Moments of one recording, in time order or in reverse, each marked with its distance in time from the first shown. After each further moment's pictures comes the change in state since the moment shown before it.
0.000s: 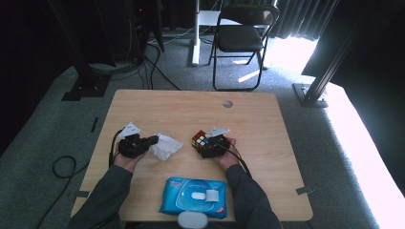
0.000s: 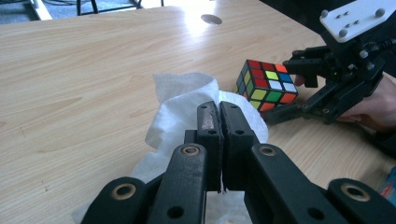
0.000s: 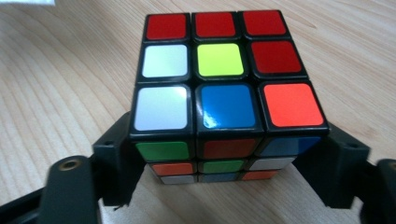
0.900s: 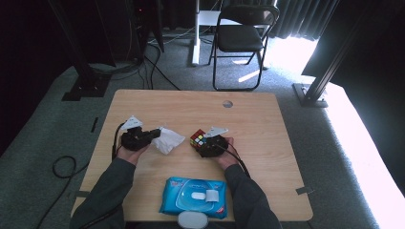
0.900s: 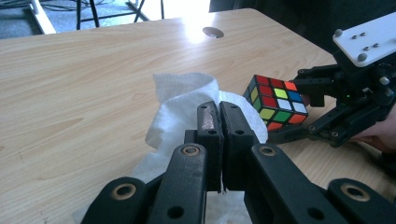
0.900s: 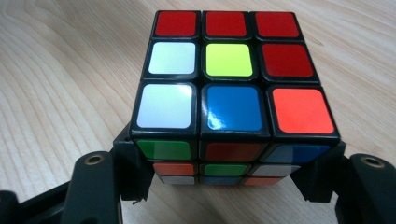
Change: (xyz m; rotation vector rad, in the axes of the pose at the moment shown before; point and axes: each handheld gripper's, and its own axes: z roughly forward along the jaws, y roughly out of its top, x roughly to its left) left arm 0.007 0.017 0.012 -0.020 -0.006 -0.008; right arm 0.007 0.007 -0.003 -0.022 0.017 -0.031
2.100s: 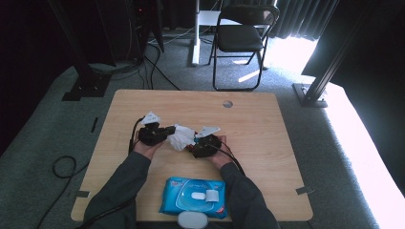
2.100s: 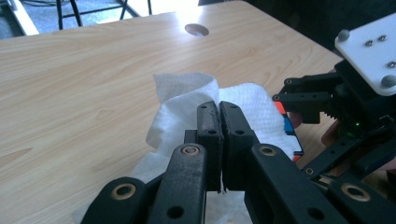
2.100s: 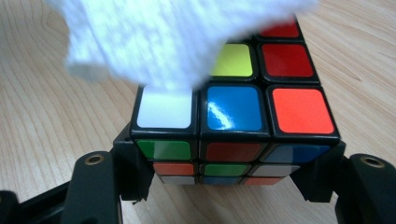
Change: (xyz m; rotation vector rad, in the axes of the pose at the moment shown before) left arm -0.022 0.017 0.048 0.048 -0.032 0.030; right arm 0.019 0.019 0.007 -0.001 0.047 -0.063
